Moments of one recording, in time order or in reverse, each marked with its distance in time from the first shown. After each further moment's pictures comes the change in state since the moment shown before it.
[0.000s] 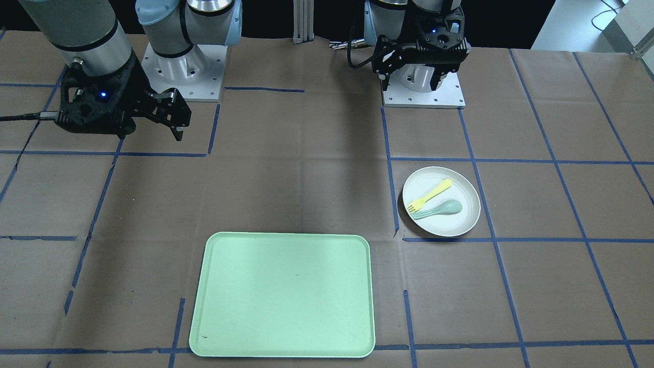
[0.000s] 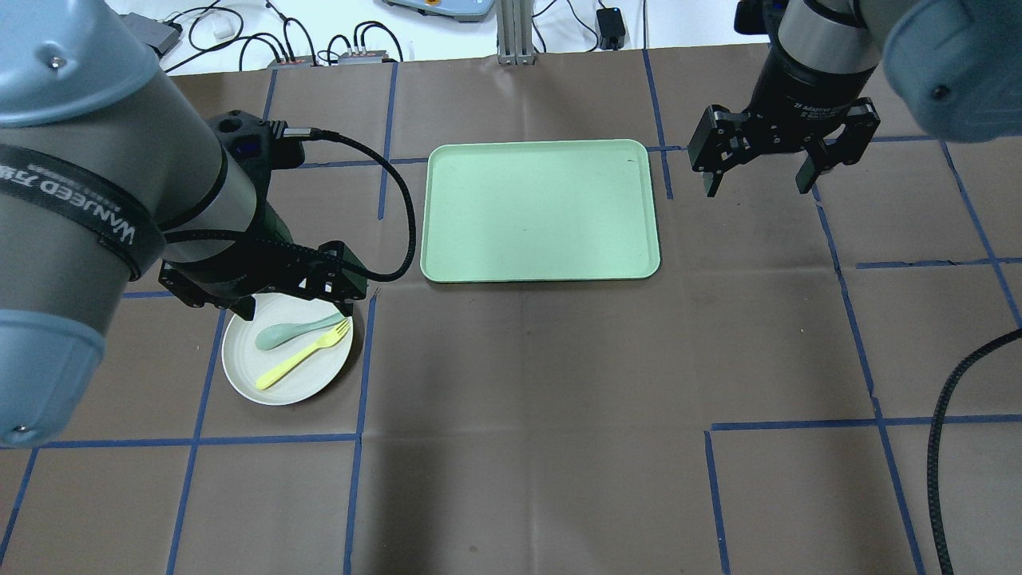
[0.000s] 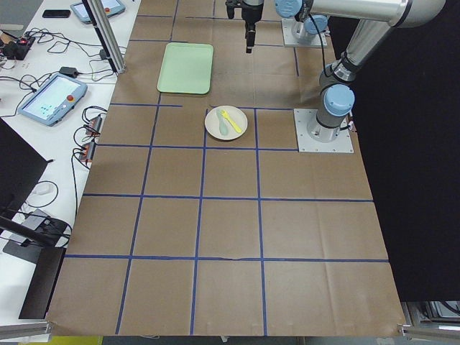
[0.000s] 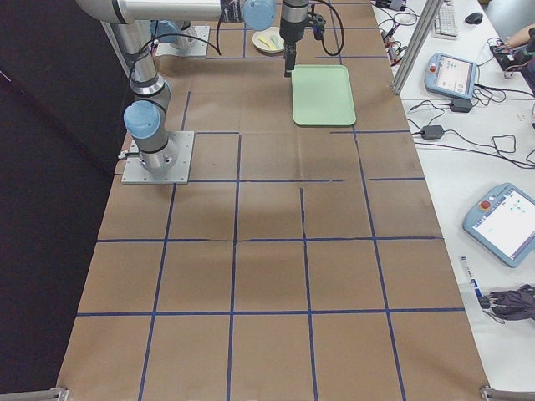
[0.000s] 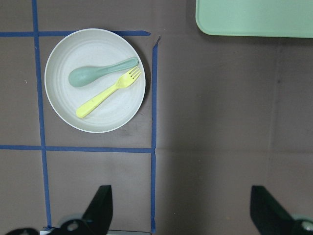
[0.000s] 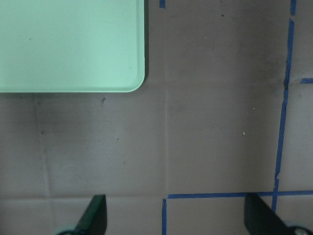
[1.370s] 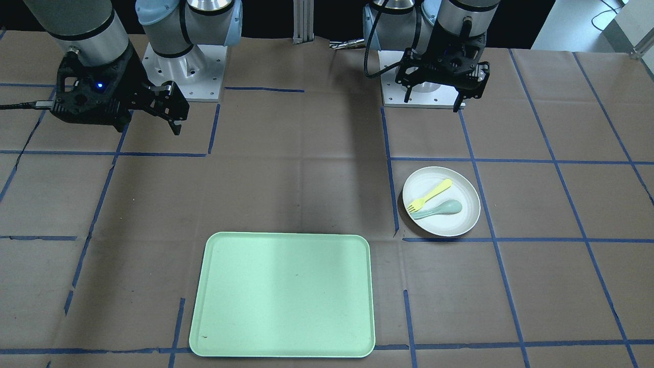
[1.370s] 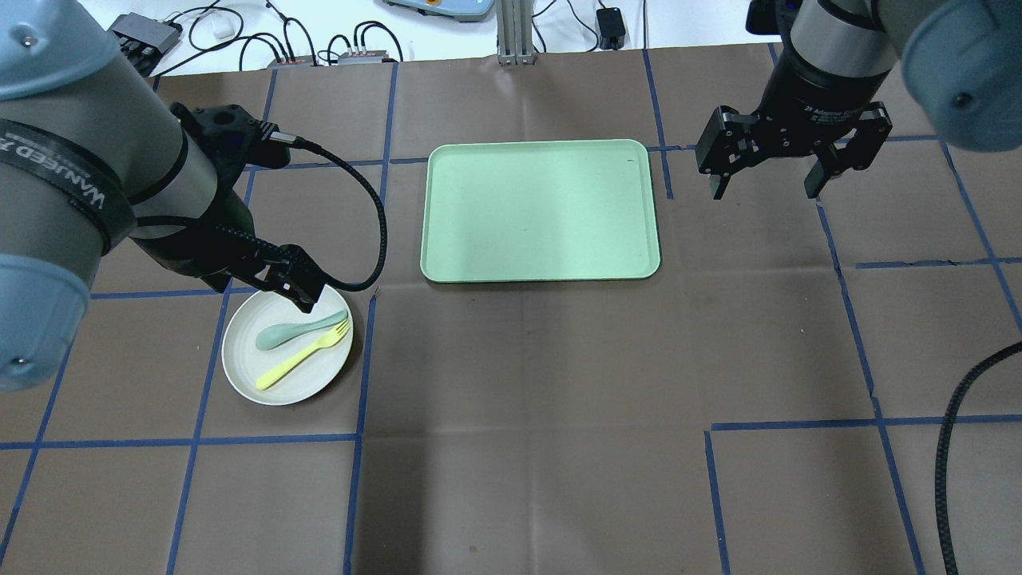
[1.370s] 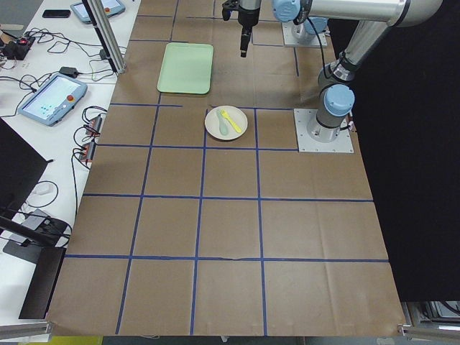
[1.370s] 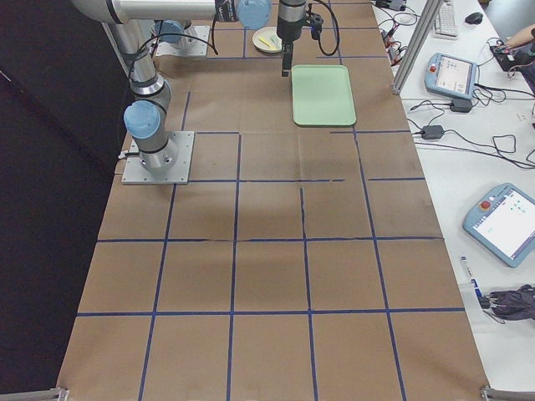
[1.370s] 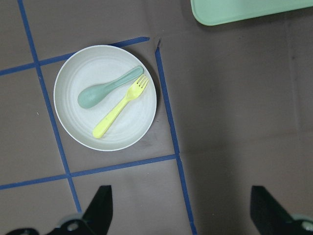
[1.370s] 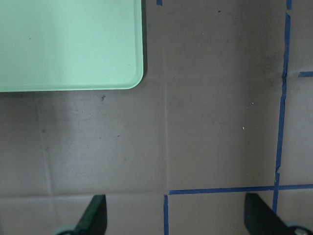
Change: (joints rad) left arm 0.138 -0.042 -0.029 0.054 0.004 0.460; right arm 0.000 -0.027 0.019 0.003 0.004 0.016
